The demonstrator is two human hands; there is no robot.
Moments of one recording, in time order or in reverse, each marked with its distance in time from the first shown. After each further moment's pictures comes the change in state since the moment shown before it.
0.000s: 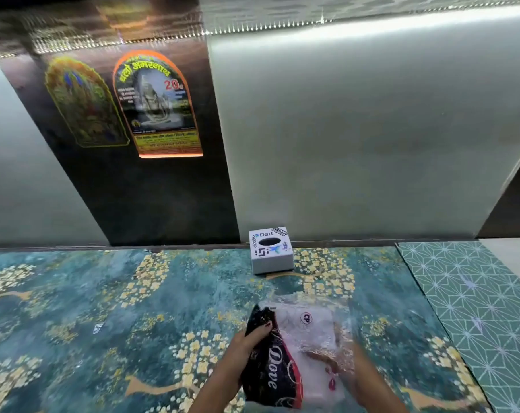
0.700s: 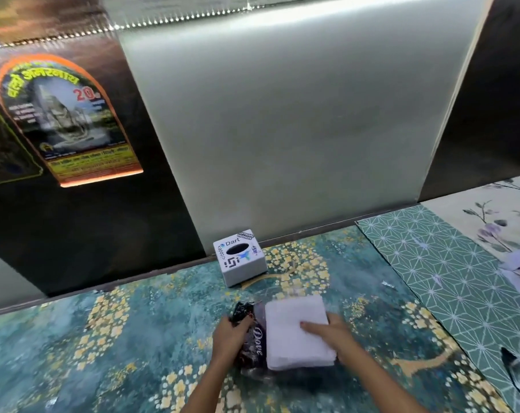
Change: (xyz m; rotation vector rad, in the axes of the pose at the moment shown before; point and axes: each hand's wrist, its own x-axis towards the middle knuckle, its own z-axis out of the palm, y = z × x) left_hand 0.111 0.010 -0.013 0.656 0.279 0.116; right_hand 0.089 0.047 -0.030 -0.052 0.361 0.098
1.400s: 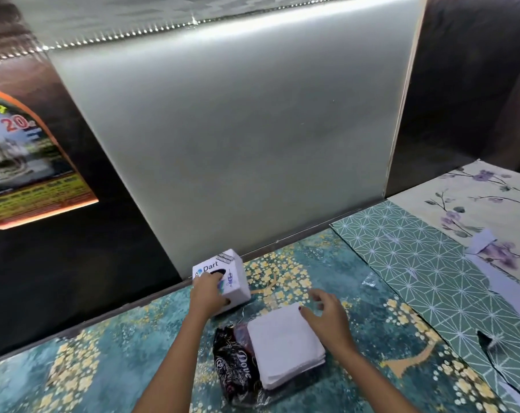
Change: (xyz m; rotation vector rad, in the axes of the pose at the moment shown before) left_hand 0.097 0.088 -0.016 0.865 0.041 0.616; right_hand -0.003 -0.030 -0.007 -0.333 0.339 -0.423
